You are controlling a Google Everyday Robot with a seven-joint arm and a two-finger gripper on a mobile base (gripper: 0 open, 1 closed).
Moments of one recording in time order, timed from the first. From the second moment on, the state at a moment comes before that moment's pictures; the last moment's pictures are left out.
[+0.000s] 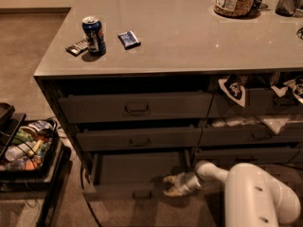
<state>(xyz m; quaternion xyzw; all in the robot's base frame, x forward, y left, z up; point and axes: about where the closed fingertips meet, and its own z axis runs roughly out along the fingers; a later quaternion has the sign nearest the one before) 0.547 -0.087 0.167 -0.67 0.63 0.25 0.29</state>
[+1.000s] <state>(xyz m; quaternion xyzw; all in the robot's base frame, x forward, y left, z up) 0.520 -0.088 0.175 -0.65 0.65 0.26 0.29</state>
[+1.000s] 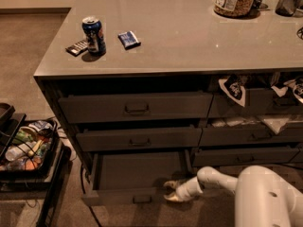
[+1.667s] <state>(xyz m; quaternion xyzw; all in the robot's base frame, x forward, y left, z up) 0.503 -0.089 0.175 -0.65 0.66 0.27 0.28</state>
